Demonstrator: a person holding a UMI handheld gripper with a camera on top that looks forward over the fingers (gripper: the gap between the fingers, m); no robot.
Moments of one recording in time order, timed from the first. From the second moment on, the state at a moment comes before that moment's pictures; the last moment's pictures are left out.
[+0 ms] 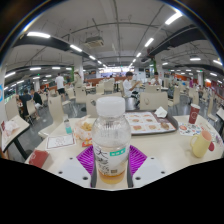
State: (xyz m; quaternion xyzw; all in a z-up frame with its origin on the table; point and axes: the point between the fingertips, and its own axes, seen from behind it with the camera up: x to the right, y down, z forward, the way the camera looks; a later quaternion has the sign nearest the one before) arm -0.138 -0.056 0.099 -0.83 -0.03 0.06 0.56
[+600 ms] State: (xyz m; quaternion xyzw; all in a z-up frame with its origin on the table) arm 0.055 -0.024 0.255 -0.56 0.42 0.62 0.35
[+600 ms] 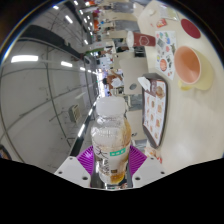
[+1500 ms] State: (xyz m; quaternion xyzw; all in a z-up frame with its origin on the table) arm 0.240 -0.003 0.282 -0.74 0.17 0.31 0.56
